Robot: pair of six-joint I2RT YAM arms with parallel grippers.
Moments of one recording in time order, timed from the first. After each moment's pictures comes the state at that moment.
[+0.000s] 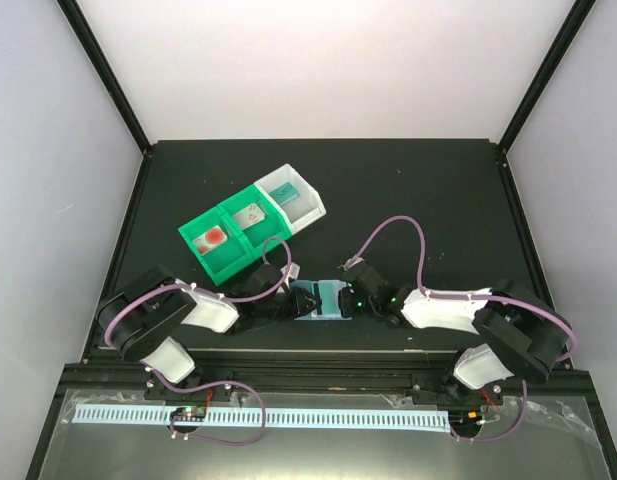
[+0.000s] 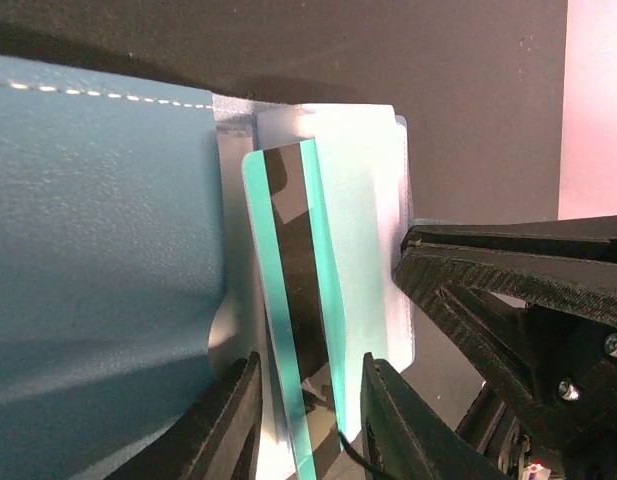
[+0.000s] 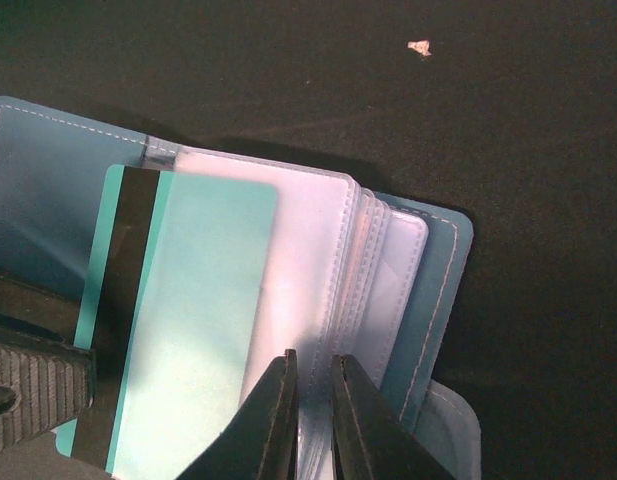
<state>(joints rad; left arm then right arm) -0.78 1.57 0.35 0.57 0.35 -1.04 0.89 1.46 0.53 0.00 0.05 0.63</state>
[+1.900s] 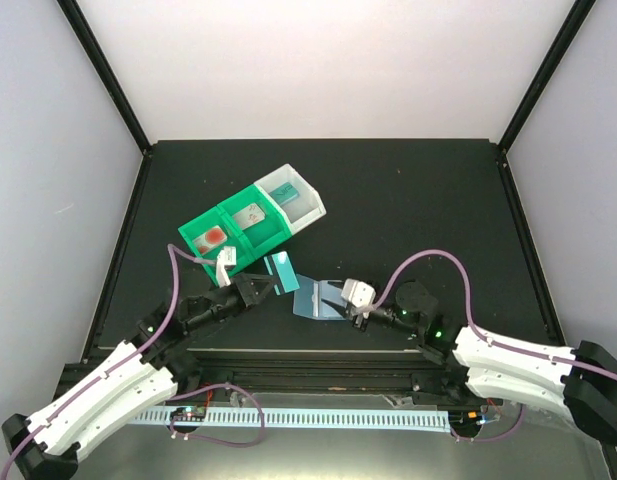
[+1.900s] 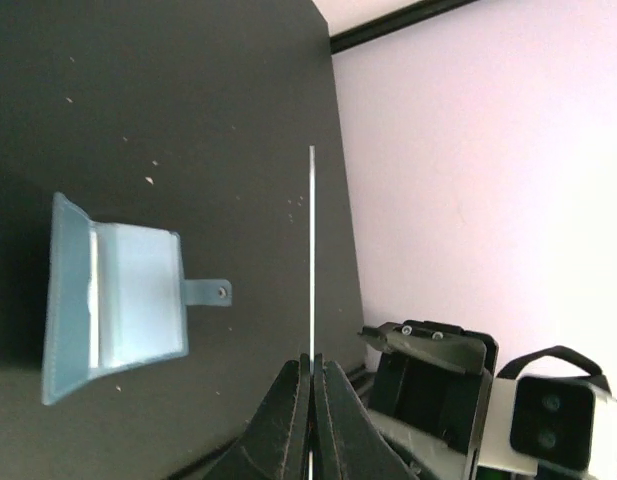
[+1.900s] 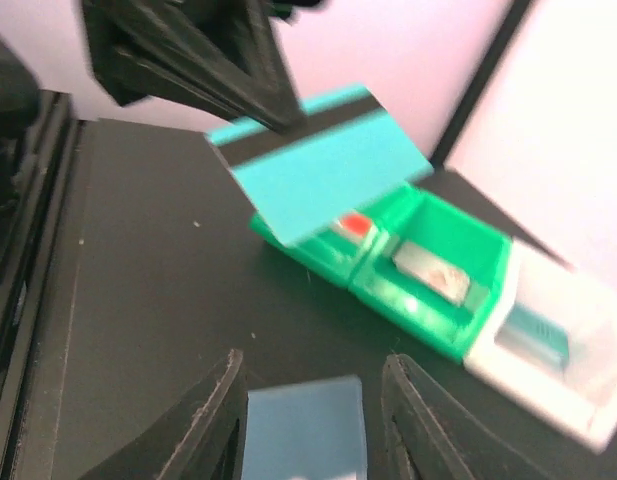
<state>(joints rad) -0.72 0.50 0.42 -0.24 0.19 -1.18 0.97 0.91 0.26 0.48 -0.16 -0.28</state>
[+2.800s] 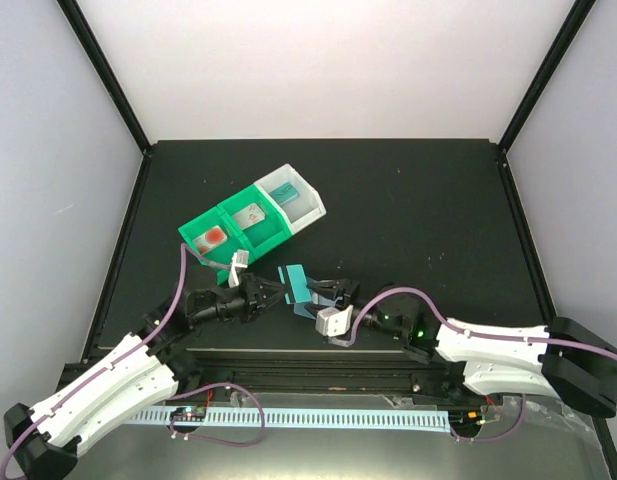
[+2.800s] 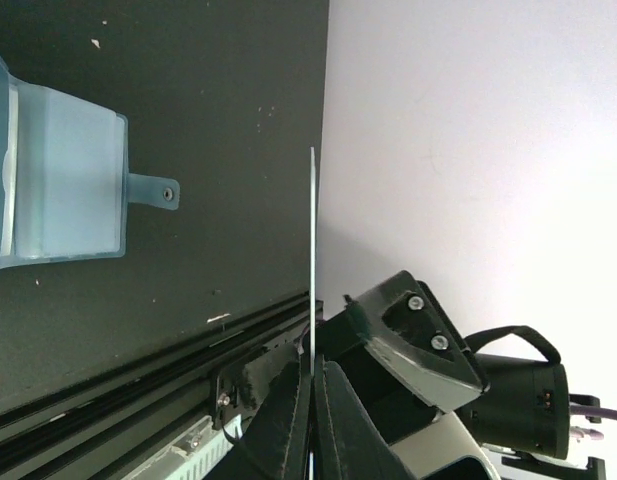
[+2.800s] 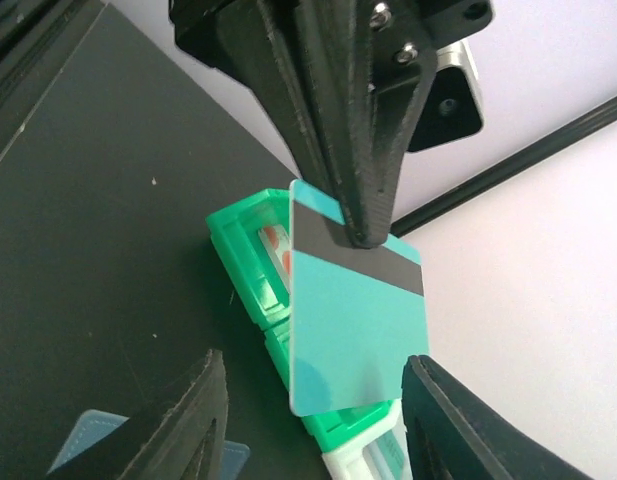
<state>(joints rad) -0.72 0.57 0.45 -0.21 0.40 -1.38 1.11 1.08 0.34 0.63 -0.09 -0.92</state>
